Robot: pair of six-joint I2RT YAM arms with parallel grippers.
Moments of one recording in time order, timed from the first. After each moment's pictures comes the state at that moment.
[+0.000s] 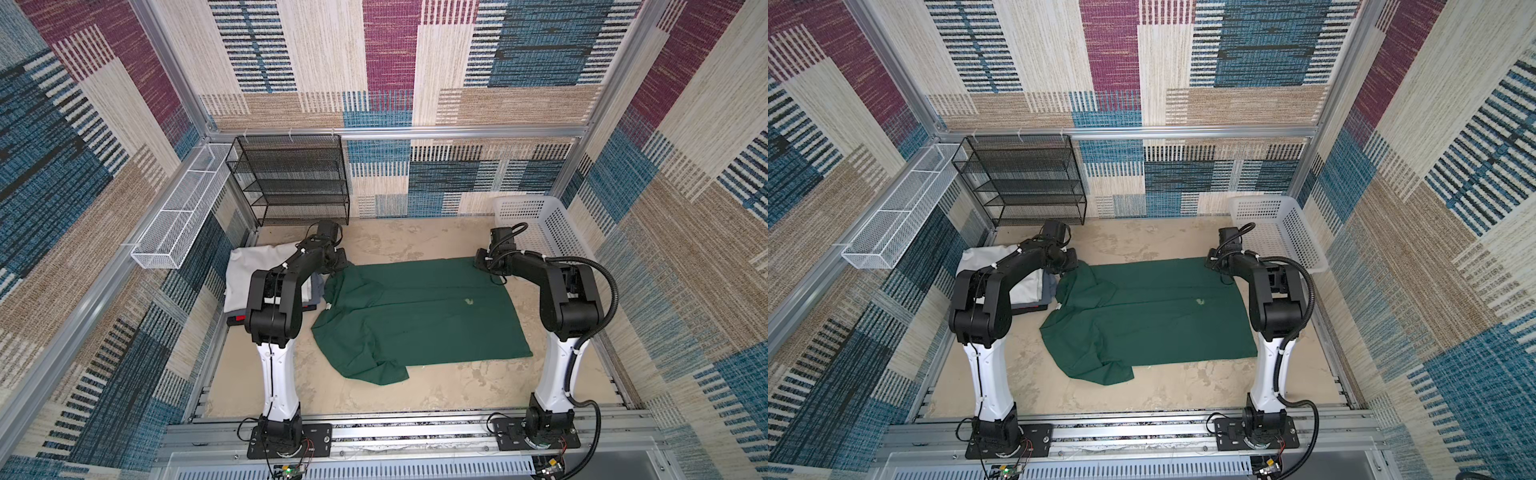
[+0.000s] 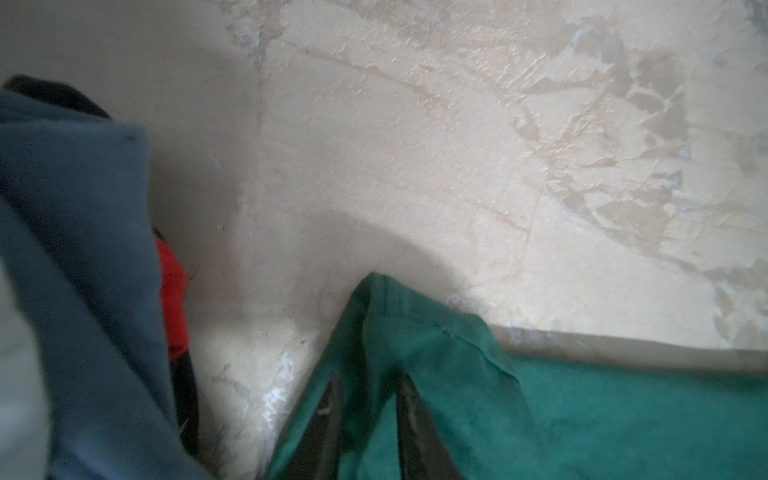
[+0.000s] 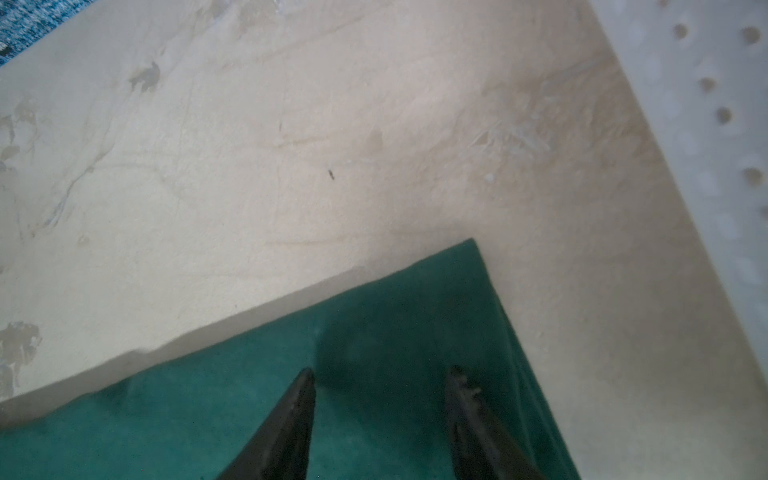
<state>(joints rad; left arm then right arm) -0.16 2.13 1.61 -0.54 -0.05 -0.36 0.04 2.07 1.36 -0.21 -0.03 0.38</state>
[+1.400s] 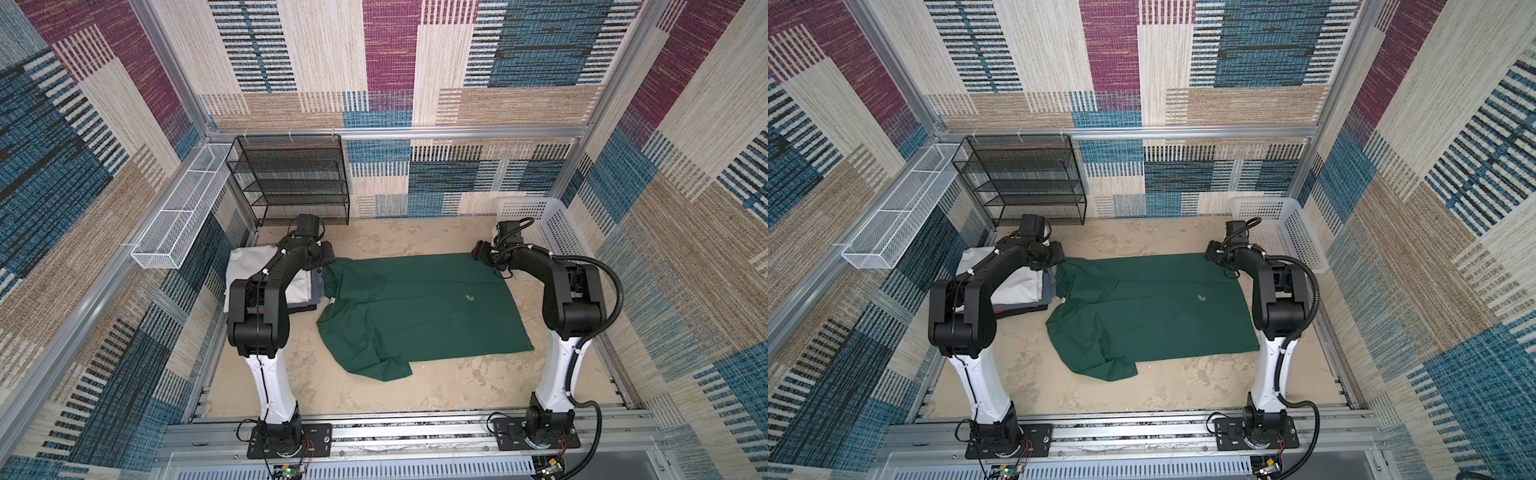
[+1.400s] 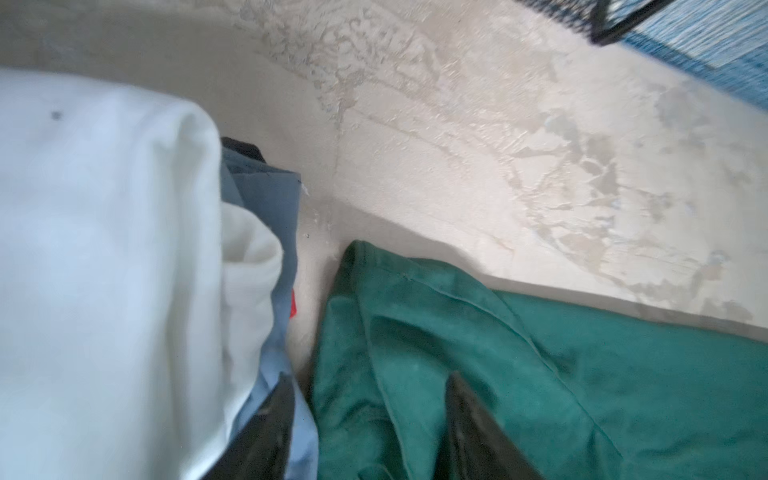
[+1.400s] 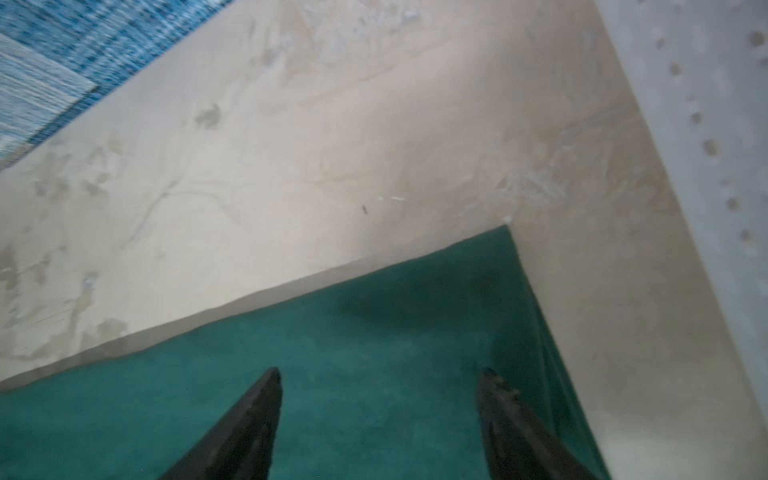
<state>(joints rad) -0.08 1.94 1.51 -0.53 0.02 -0.37 0.00 2.04 1.42 -0.26 -0.19 0.39</state>
